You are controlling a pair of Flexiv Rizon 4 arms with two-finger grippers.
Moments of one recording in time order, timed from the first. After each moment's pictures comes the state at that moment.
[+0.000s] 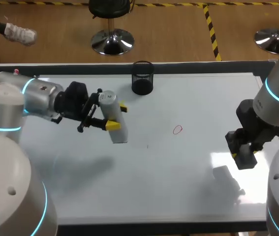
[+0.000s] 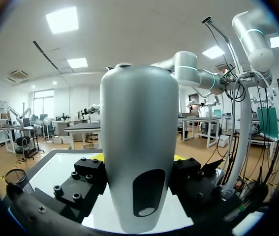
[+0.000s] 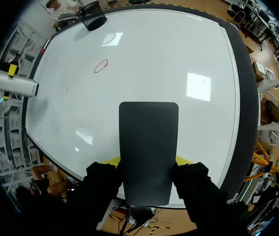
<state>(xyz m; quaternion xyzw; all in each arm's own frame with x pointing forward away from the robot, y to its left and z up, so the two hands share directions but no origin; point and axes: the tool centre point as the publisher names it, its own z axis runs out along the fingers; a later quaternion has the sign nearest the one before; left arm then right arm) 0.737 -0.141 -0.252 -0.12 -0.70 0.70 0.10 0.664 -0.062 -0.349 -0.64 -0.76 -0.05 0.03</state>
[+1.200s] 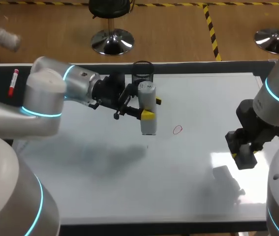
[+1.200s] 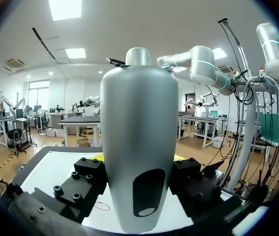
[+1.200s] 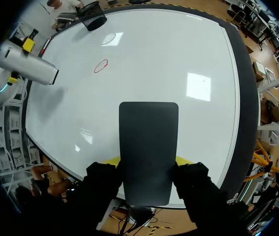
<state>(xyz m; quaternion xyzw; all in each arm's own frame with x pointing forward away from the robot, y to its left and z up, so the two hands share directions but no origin) 0.771 -0.236 -0.260 -0.12 -0.71 0.68 0.14 0.664 -0.061 -0.349 -0.64 -0.76 -0.05 0.03</state>
